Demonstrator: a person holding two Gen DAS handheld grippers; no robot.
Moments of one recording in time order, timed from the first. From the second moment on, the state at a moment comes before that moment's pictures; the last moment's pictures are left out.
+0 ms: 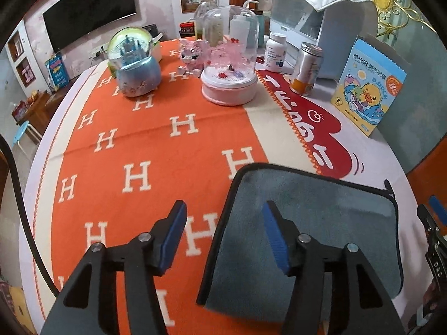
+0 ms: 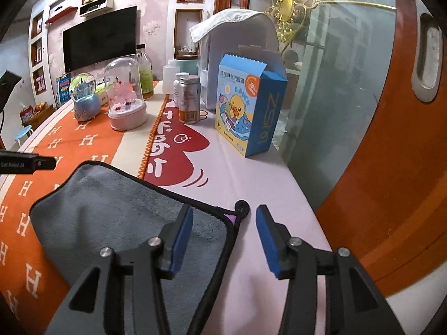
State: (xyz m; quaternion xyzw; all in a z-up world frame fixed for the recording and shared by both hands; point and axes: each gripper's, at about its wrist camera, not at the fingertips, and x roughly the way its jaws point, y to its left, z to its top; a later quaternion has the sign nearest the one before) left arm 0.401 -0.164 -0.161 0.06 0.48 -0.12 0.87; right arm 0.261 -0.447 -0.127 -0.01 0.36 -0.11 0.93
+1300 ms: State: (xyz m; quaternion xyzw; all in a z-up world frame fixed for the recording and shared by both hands) left arm 0.135 0.038 -0.114 -0.01 0.52 -0.10 0.85; right arm 0.085 -0.265 -0.096 0.04 0.44 -0.06 0.89
